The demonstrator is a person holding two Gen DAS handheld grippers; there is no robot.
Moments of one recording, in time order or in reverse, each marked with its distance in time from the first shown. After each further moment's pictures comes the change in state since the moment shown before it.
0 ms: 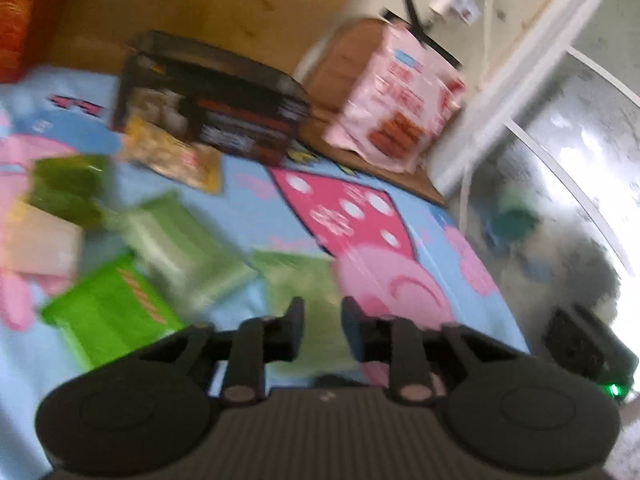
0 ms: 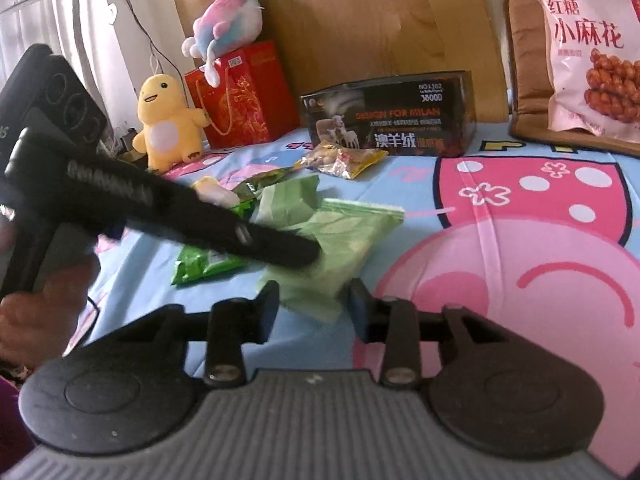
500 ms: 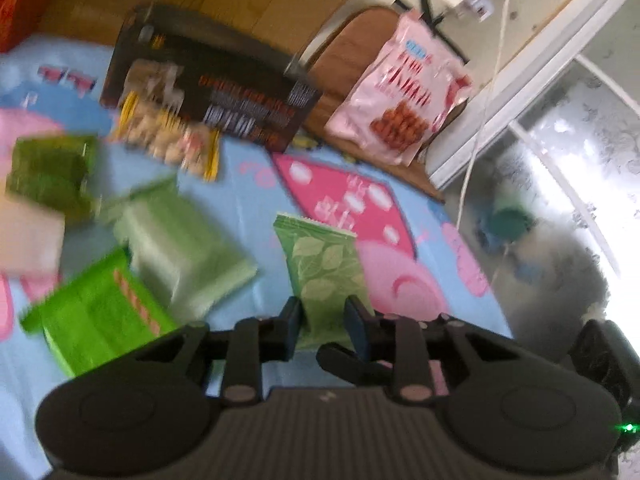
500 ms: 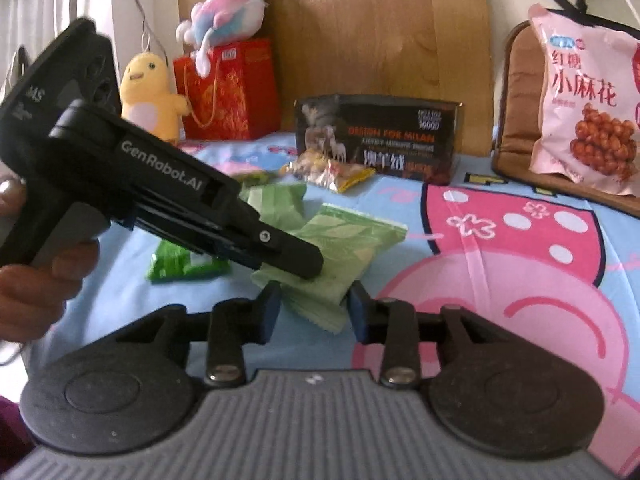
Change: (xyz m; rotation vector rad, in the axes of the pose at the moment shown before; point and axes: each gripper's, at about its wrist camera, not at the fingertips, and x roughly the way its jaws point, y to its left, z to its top) left arm 0.014 0.010 0.014 -0.029 0.042 -0.079; right arm 0.007 0.027 0.004 -0.121 -0.039 -0.159
